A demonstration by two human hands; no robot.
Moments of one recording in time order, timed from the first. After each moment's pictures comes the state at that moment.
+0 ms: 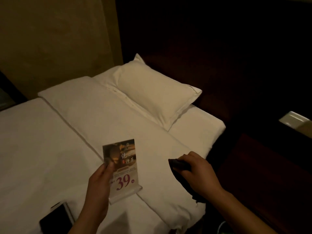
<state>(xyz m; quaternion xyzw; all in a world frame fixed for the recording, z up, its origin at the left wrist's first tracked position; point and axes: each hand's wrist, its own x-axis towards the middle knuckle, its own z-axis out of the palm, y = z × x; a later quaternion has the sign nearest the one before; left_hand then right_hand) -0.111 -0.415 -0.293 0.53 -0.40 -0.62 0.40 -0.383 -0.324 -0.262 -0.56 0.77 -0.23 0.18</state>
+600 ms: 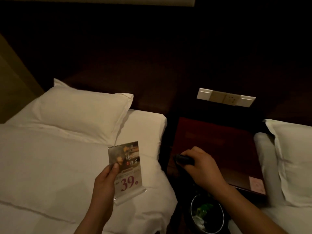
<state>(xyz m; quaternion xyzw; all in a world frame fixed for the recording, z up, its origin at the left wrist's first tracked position) -0.312 -0.367 -0.261 0.42 -0.56 -0.67 0.24 -0.522 -0.166 -0.237 -0.36 0.88 -0.29 0.10</state>
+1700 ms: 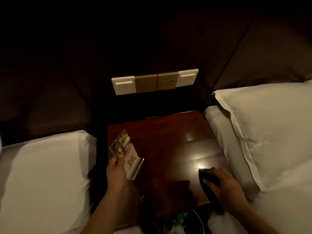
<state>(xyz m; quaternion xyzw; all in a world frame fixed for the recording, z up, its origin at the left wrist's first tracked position) -0.785 -0.329 -0.486 0.42 -0.56 -0.71 0.04 -0.781 -0.002 -0.447 0.03 0.95 -0.27 0.14</state>
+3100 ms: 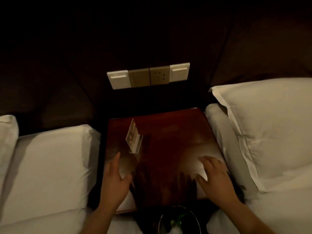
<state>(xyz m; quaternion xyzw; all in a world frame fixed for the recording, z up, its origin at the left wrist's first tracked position) -0.709 -0.276 -0.475 0.26 -0.88 -0.39 0.00 -0.777 0.036 -0.481 -0.11 0.97 -0.23 0.05</state>
